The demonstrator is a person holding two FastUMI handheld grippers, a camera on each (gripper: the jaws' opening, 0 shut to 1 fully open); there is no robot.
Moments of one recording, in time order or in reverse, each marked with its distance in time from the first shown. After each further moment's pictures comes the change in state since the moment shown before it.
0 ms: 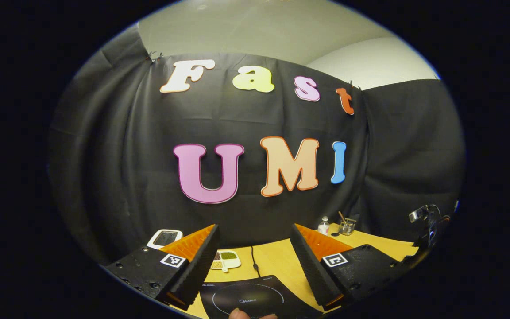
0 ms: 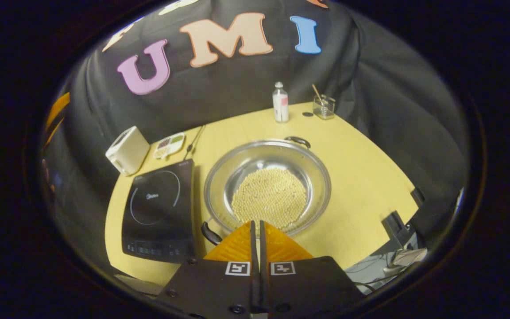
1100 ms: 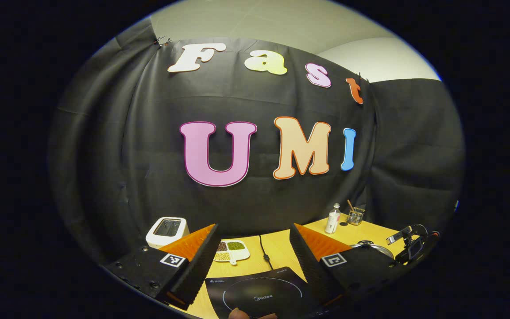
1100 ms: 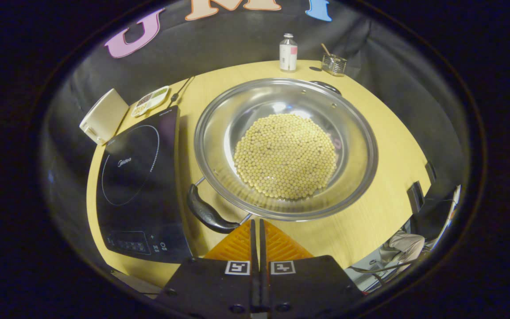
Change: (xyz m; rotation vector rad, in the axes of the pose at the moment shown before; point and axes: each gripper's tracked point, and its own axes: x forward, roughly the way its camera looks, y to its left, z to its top) left arm 0.022 0.049 -0.046 -0.024 0.066 0.016; right arm 0.077 0.046 -0.069 -0.010 0.249 -0.053
